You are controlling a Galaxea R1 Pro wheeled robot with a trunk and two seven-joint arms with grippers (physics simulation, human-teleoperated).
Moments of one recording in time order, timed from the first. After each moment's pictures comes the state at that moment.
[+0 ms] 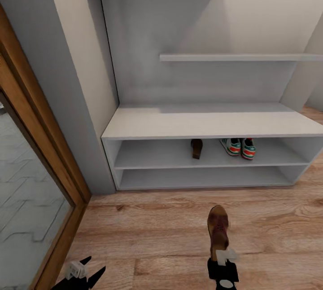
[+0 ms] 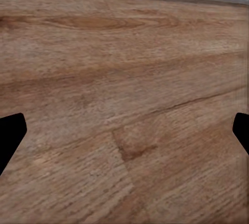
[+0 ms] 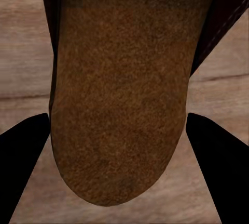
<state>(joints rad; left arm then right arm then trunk) -0.33 0.22 0.33 -0.31 -0.03 -0.44 -0.94 -0.29 0.09 0.02 -0.57 0.07 0.02 -0.36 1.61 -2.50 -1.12</state>
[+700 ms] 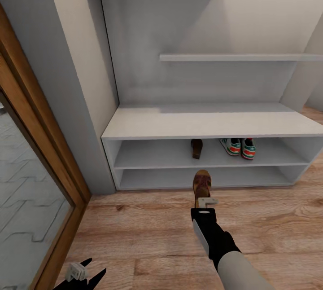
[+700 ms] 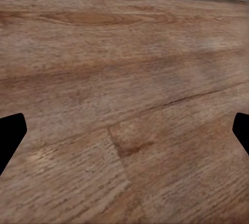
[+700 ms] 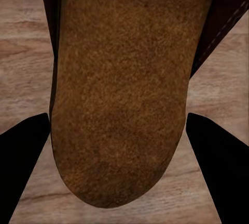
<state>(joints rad) -0.32 0.21 0.33 -0.31 -0.03 -0.44 -0.94 -0.62 0.17 0.02 -0.64 0.06 0.41 -0.37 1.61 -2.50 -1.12</state>
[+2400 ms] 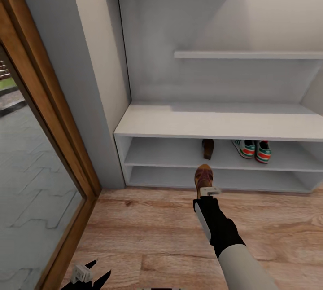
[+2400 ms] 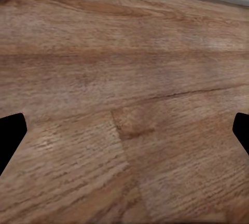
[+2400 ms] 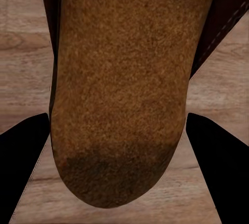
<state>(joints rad) -0.32 0.18 0.32 -0.31 -0.03 -0.44 -0.93 -0.63 0.17 0.02 -0.87 0.06 0.74 -0.36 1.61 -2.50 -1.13</state>
